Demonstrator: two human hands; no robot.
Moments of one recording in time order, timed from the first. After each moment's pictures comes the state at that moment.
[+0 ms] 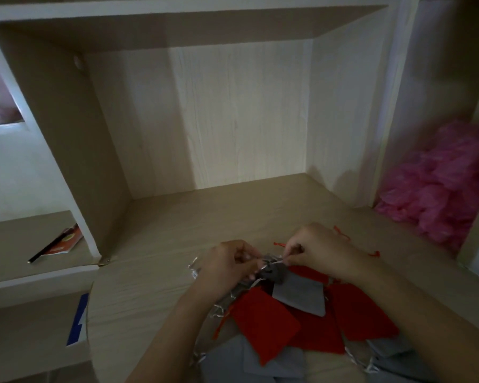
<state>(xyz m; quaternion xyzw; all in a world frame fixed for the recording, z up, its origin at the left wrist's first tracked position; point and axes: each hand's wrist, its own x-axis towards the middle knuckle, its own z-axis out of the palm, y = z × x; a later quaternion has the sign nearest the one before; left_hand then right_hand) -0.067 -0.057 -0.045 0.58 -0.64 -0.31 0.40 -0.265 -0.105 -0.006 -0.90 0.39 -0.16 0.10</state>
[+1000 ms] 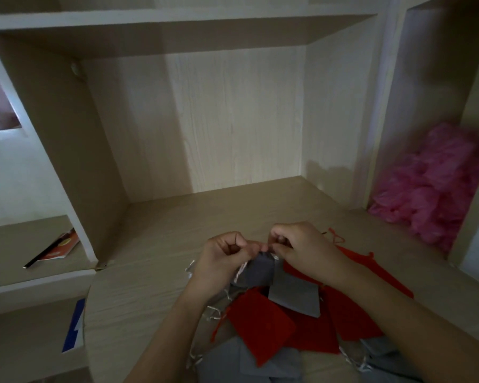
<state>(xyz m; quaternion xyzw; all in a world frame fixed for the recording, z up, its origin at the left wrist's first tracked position) -0.078 -0.049 -0.031 0.40 -0.57 -0.42 0.58 -0.251 -0.094 -0.009 -0.86 0.38 -0.30 0.13</state>
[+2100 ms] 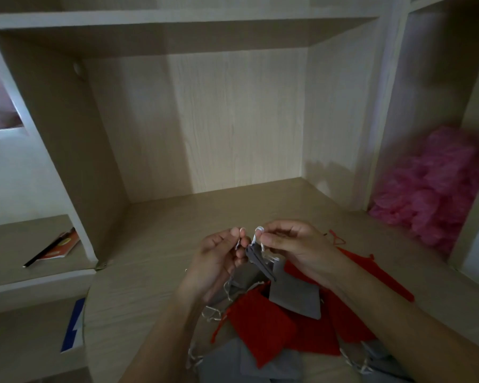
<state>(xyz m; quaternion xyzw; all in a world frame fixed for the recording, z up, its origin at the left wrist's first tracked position) -0.071 -0.045 -0.019 0.32 -0.47 -0.56 0.60 -0.242 -0.079 -0.002 -0.61 0.21 -0.42 0.64</state>
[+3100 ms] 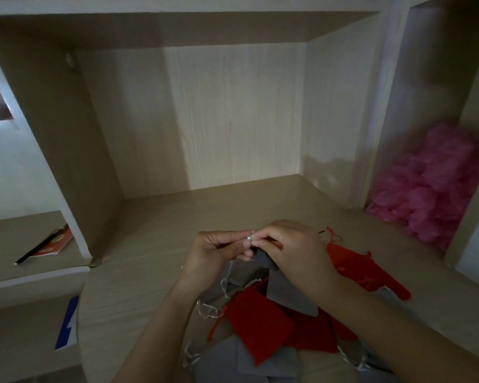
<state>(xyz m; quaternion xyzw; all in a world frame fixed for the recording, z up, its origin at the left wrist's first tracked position) -0.069 -0.043 -0.019 0.41 -0.58 -0.41 0.57 -0.231 -0.076 -0.019 -0.82 0.27 -0.50 -0.03</state>
